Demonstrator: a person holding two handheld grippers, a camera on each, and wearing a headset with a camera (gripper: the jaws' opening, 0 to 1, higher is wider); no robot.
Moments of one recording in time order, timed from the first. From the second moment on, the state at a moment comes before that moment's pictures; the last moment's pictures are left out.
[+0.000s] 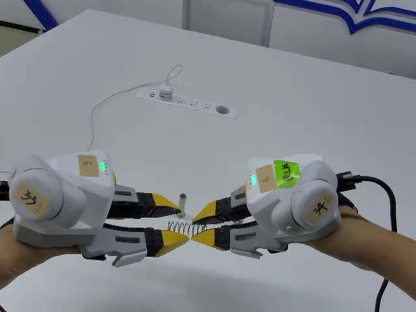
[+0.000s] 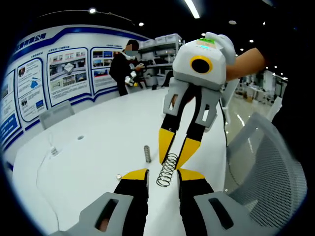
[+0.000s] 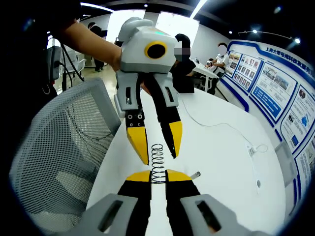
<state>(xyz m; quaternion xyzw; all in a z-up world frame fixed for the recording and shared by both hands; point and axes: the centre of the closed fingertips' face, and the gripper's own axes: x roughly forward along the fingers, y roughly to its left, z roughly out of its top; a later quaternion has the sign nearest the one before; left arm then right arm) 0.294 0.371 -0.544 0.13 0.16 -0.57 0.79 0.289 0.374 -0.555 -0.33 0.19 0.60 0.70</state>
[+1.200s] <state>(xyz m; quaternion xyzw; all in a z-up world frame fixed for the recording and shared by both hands) 0.284 0.370 -0.525 0.20 0.11 -0.61 0.76 0.290 0.372 -0.539 -0.29 0.19 0.61 0.72</state>
